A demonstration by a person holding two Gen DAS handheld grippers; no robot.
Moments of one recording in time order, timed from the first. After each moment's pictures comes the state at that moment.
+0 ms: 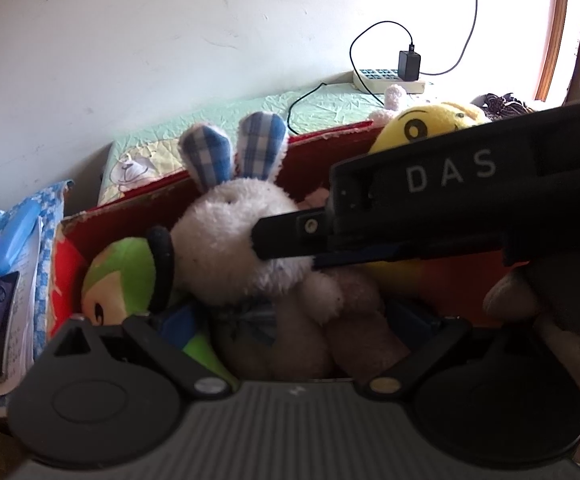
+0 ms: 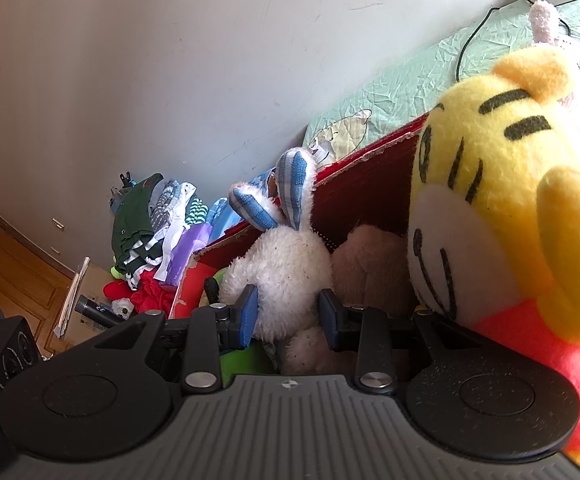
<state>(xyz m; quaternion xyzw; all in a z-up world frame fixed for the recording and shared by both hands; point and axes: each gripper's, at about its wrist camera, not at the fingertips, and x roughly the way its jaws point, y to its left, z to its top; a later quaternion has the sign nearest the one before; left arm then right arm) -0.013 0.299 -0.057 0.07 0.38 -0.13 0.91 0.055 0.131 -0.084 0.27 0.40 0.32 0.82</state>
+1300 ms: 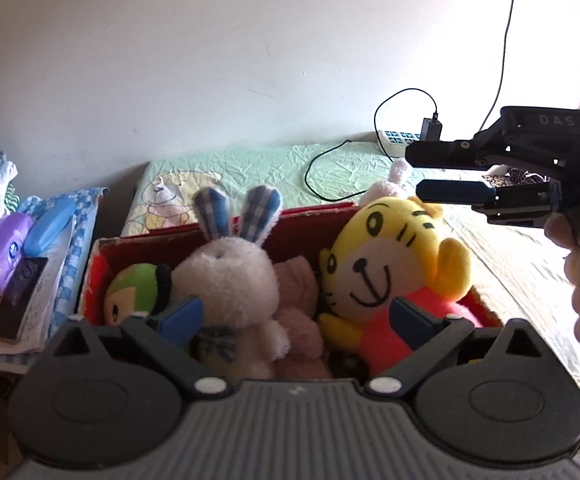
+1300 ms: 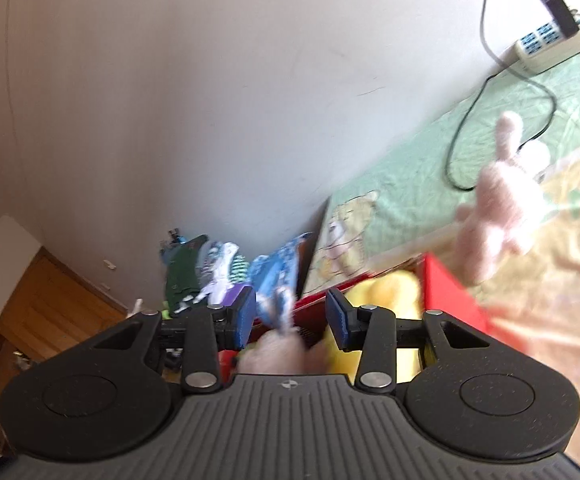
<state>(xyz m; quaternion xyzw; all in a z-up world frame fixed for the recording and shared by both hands) -0.051 0.267 -0.001 -0.01 0.34 -0.06 0.94 0.095 -0.003 -0.028 0.32 0.34 0.34 0.81</state>
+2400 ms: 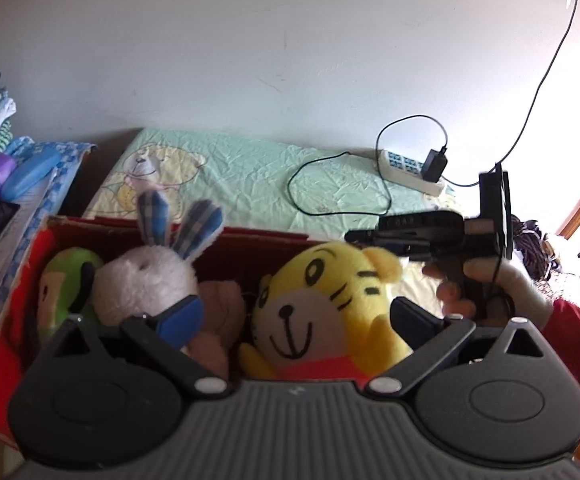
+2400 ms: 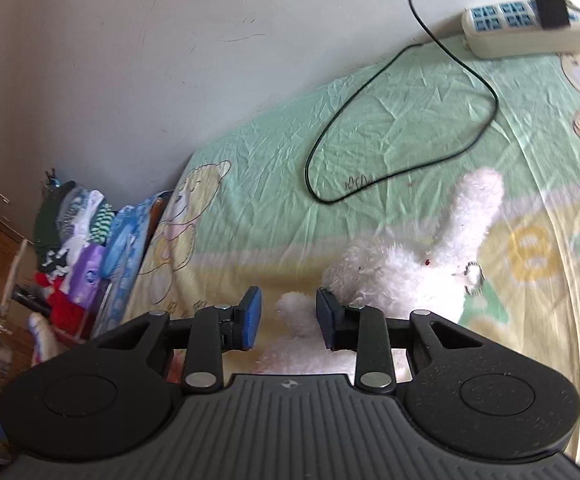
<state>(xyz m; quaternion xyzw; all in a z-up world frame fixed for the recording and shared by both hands) -0.016 0.231 0.018 -0.12 0.36 -0.04 0.93 0.218 -0.034 -0.106 0.20 0.46 0.30 0.82</state>
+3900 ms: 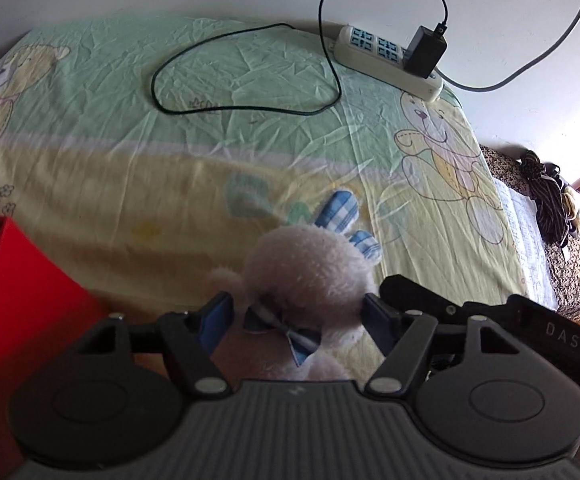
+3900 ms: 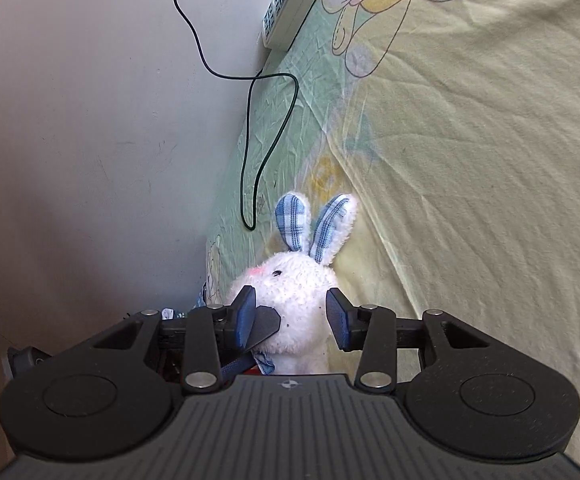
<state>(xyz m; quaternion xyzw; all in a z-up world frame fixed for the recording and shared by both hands) 0.155 0.066 -0.092 -0.14 0.50 -0.03 0.85 0.177 -0.186 -0.167 0.49 0.45 0.23 0.71</state>
